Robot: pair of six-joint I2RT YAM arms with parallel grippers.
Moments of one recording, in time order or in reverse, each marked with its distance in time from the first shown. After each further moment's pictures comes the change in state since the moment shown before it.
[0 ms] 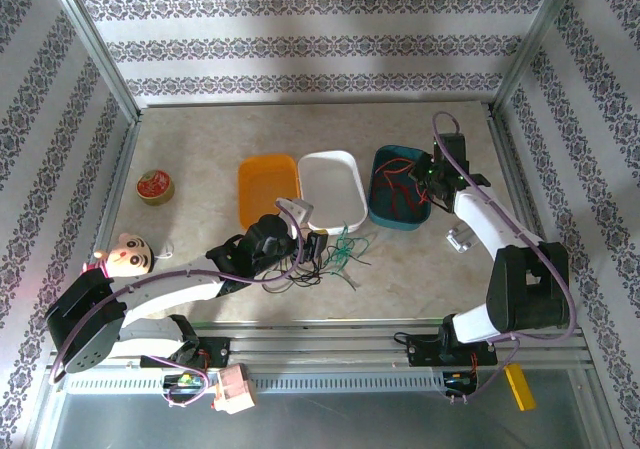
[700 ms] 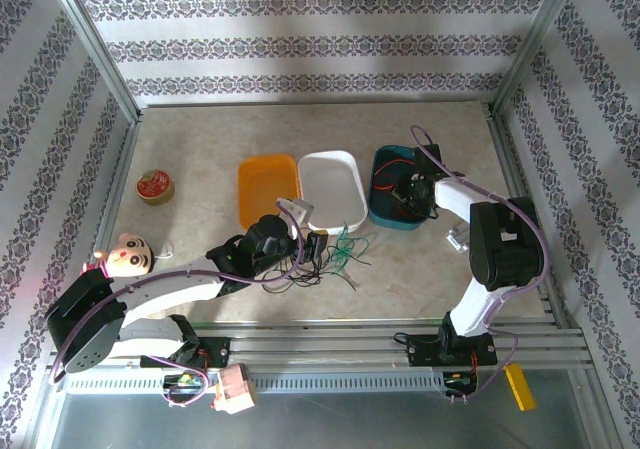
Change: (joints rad) left arm -0.002 0.000 0.000 0.000 0.000 -0.003; right arm 0.032 0.281 0.047 -0.036 -0.144 0.027
